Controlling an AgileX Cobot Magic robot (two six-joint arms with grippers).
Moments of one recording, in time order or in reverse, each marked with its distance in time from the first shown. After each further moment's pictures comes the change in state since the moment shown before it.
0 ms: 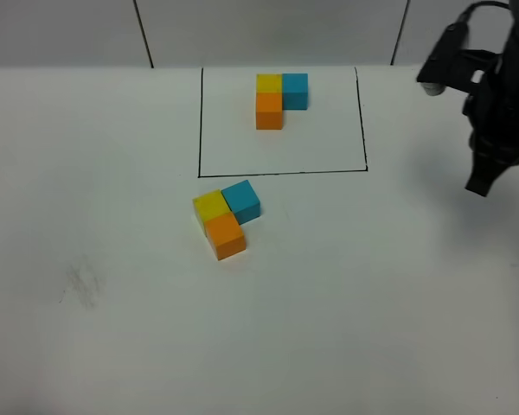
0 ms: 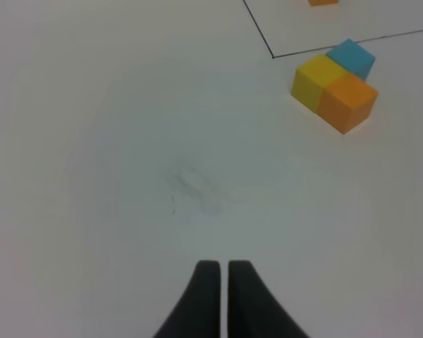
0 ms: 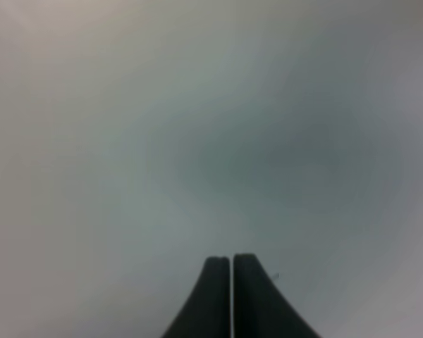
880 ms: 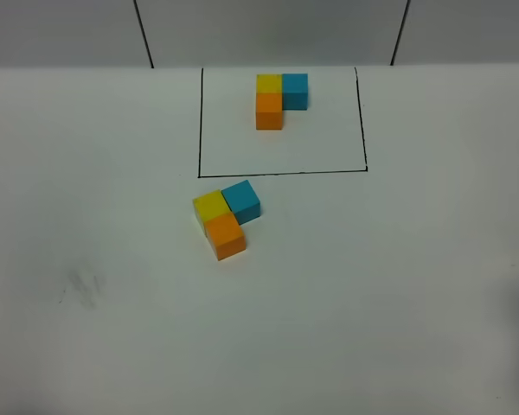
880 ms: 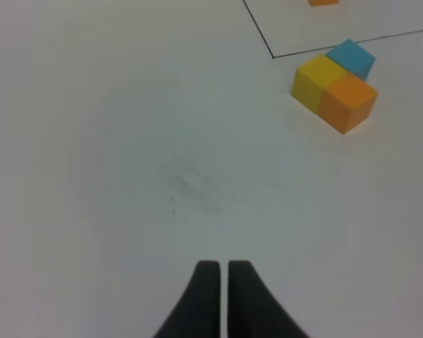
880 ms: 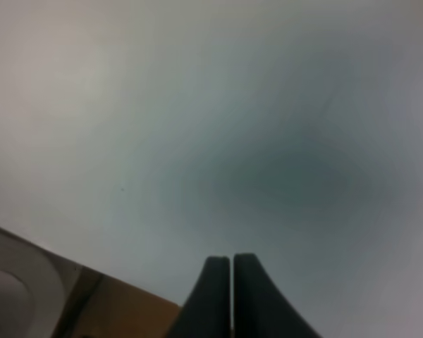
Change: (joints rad) left arm 0.000 0.000 0.000 0.000 0.000 -0.001; right arm -0.072 -0.805 0.786 0.051 -0.149 0.388
